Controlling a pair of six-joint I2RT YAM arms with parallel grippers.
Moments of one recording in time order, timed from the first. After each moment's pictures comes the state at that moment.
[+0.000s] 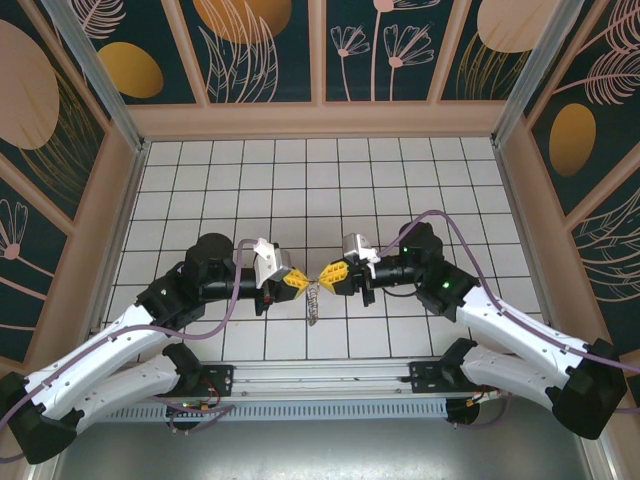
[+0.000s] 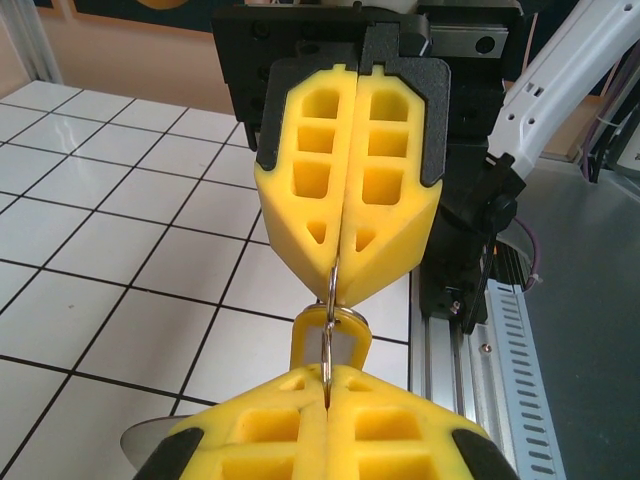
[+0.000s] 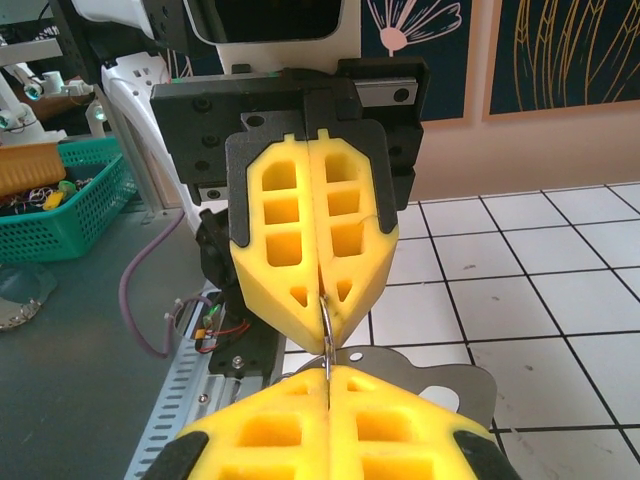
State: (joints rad) left arm -0.81 0.82 0.73 -0.28 0.60 0.09; right arm 0.79 0.95 0.66 0.10 -0.87 -0.07
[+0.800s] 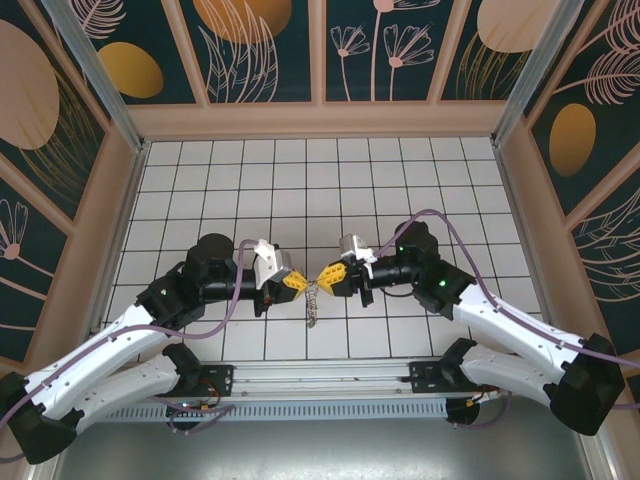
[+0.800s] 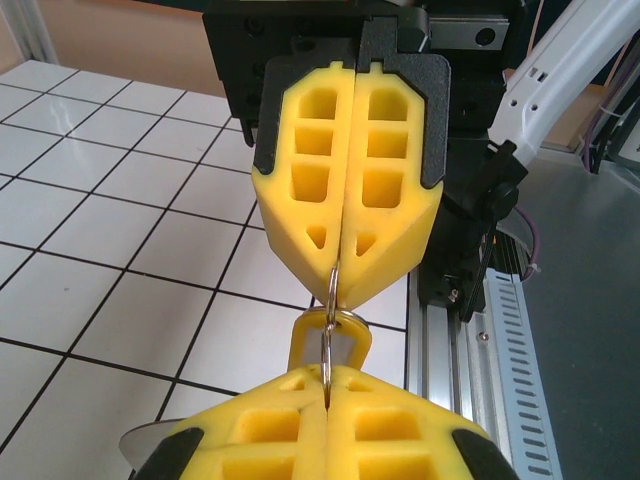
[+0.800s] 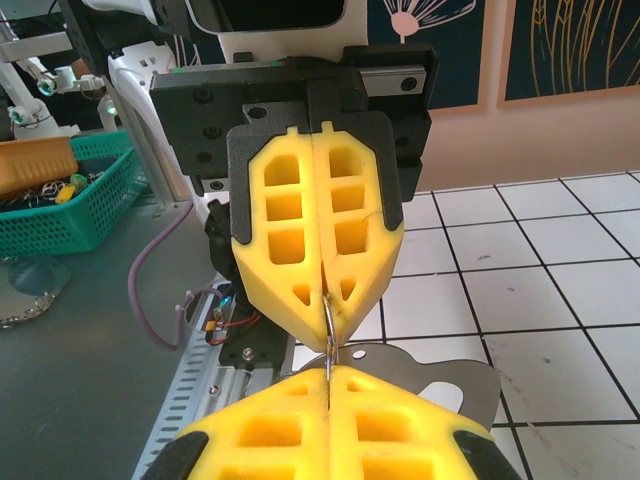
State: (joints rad) left arm -0.81 0.82 0.73 -0.31 0.59 0.09; right arm 0.79 0.98 0.66 0.10 -0.89 -0.08
